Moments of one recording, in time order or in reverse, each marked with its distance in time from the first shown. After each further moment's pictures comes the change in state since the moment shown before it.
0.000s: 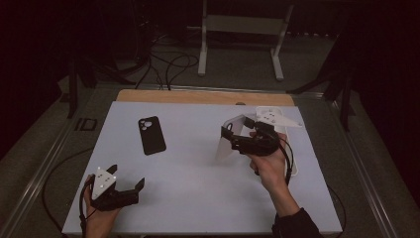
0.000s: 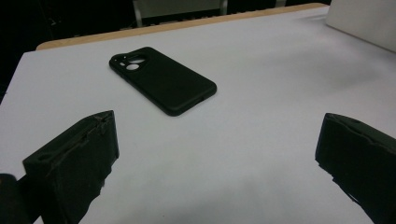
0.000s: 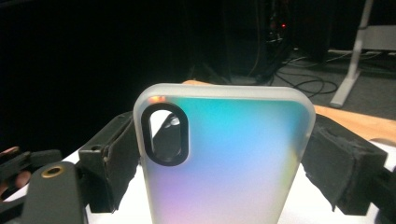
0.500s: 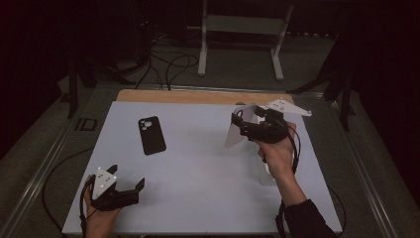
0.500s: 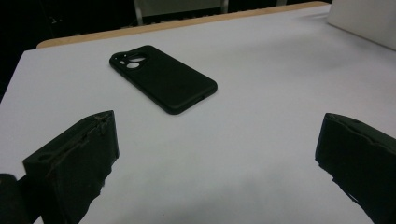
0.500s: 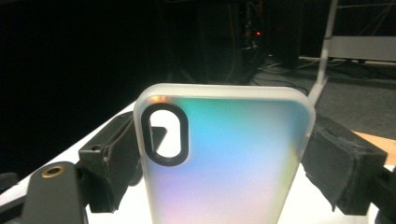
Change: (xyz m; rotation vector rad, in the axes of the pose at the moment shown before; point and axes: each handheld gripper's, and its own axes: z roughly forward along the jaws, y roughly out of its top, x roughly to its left) left arm -0.001 0.000 0.000 0.005 0.004 -0.003; right arm -0.028 0.019 0.002 -0.016 -0.087 -0.004
